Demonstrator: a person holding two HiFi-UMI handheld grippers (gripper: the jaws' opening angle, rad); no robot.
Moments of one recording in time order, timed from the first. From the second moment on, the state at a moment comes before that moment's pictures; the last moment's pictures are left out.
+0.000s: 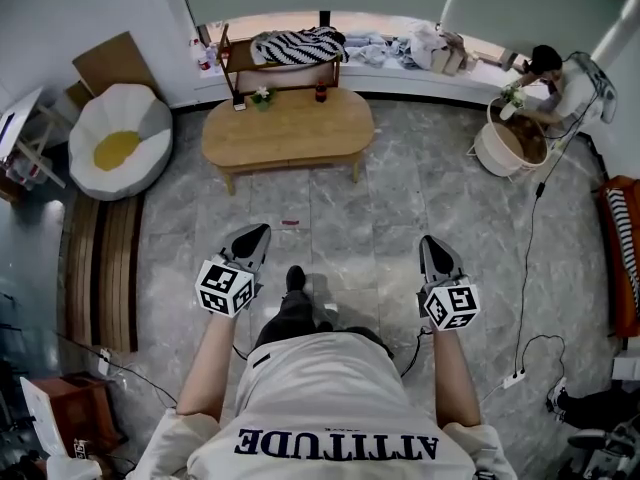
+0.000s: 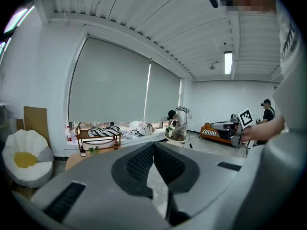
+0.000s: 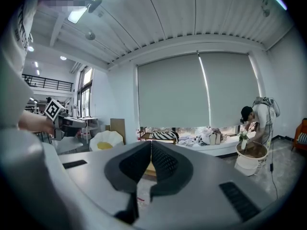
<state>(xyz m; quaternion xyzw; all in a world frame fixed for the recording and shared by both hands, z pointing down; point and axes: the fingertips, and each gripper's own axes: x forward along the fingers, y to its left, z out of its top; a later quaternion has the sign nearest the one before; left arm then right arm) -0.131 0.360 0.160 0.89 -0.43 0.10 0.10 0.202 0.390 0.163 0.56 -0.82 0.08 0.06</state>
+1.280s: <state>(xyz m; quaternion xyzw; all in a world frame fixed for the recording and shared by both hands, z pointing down) -0.159 0.027 0.175 0.92 -0.35 0.13 0.09 0.127 0.092 0.181 0.58 -0.81 0.12 0.07</state>
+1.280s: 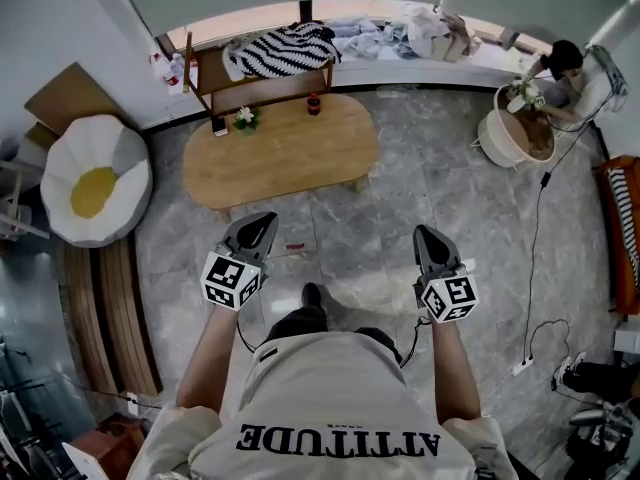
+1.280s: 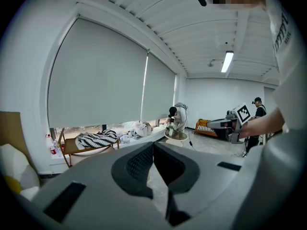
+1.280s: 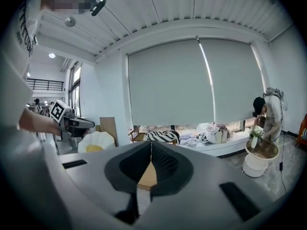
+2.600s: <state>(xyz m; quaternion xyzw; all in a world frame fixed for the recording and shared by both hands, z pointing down) -0.165 -0.096 0.217 0.90 -0.39 0.12 0.15 0.085 -0.057 0.245 0.48 -0.85 0.17 0.13</state>
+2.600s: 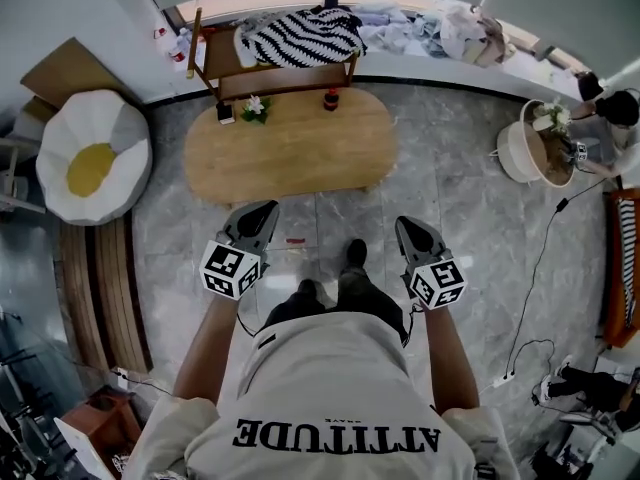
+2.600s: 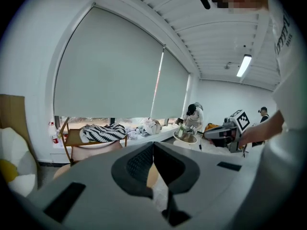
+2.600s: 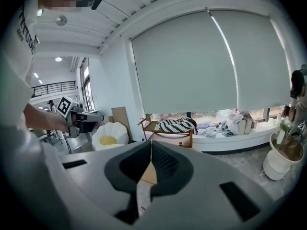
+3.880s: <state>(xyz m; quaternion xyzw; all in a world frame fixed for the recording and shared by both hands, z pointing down) -0.054 -0.171 0.422 0.82 -0.49 0.16 0.26 0.152 -0.178 0.474 0.32 -0.86 0.38 0.11</state>
